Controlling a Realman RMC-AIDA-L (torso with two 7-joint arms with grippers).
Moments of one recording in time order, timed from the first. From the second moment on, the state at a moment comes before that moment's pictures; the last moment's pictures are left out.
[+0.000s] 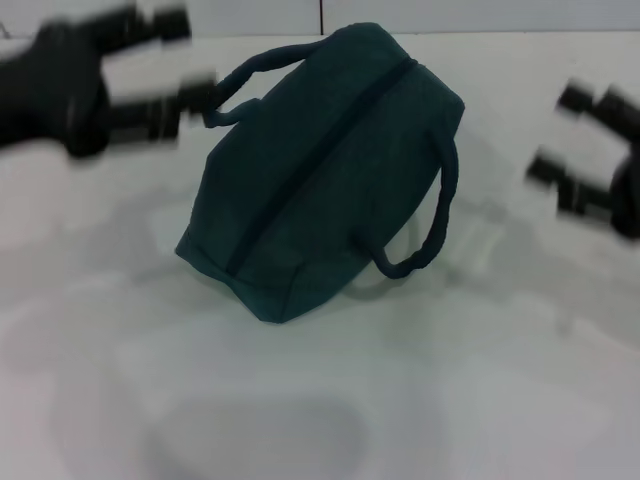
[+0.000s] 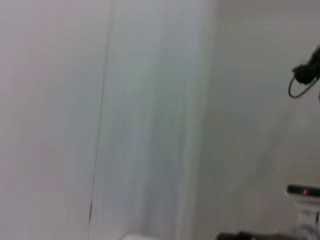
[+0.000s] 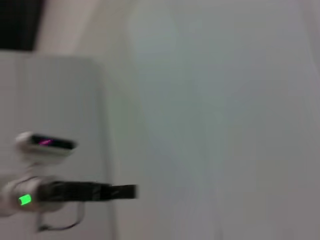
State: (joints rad) left arm -0.35 -2.08 0.71 1.17 1.58 1.87 -1.66; right arm 0.33 1.95 -1.33 -0.53 -0.95 -1.63 0.96
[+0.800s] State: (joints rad) left arm -0.09 -2.08 0.71 0.75 1.80 1.80 -1.07; right arm 0.28 2.01 -1.38 -0.32 -1.18 -1.61 0.71
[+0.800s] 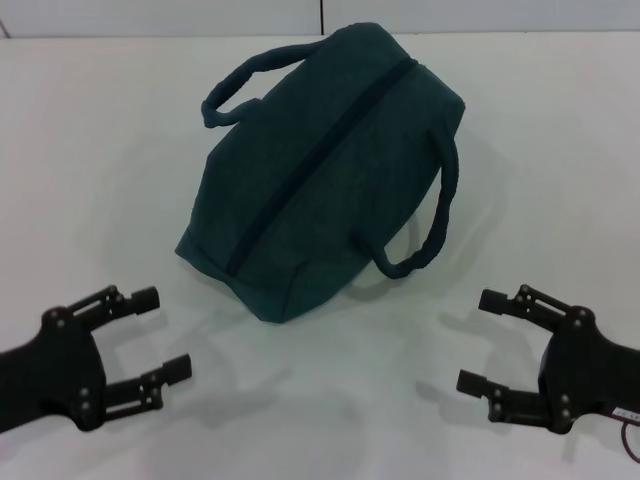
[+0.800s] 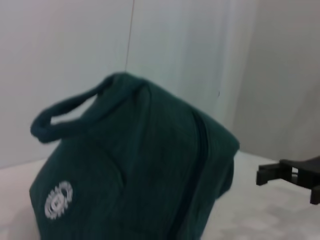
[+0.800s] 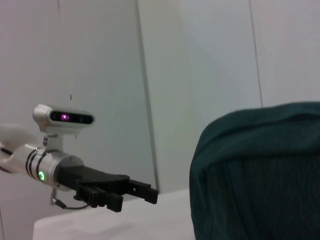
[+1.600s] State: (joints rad) left arm -0.10 -2.09 0.71 0.73 1.81 1.85 -1.01; right arm 0.28 2.01 -1.39 -0.30 -1.17 -1.58 0.65
